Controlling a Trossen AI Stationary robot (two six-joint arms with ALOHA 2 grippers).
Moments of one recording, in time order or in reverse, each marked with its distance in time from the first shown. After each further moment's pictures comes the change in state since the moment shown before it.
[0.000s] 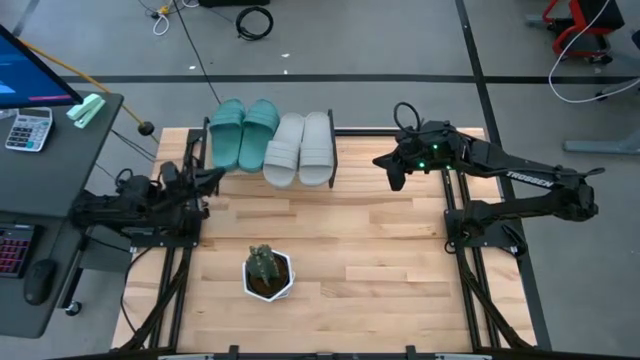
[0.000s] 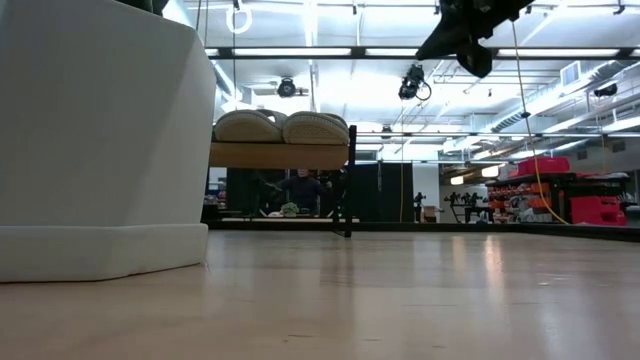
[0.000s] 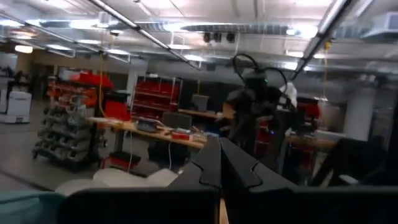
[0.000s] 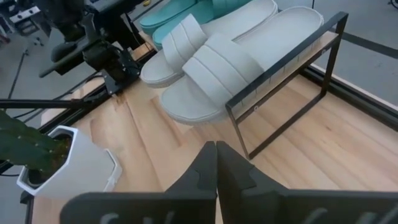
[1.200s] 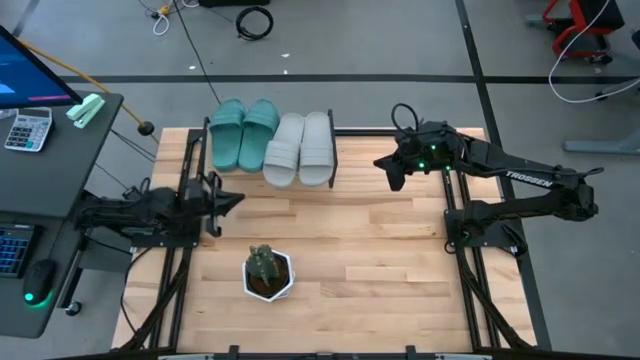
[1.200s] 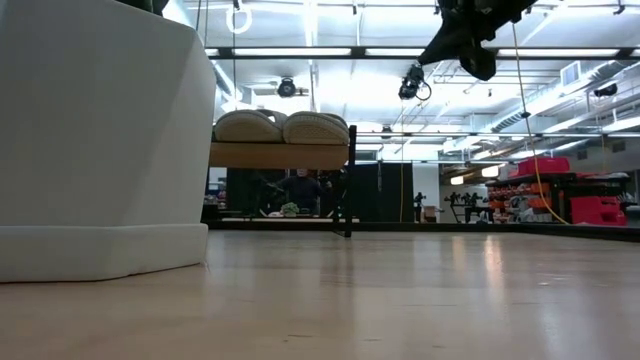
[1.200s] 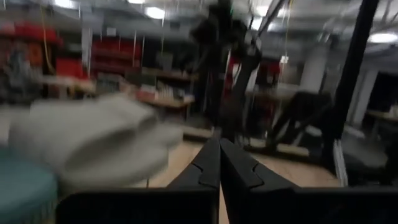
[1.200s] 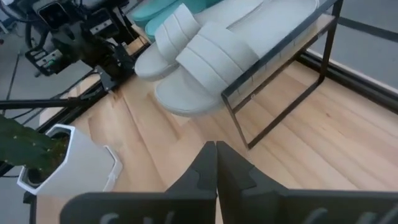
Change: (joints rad) left arm 0.002 -0.030 -0.230 0.014 0.179 -0.085; right arm -0.001 0.003 0.000 -0.030 0.000 0.041
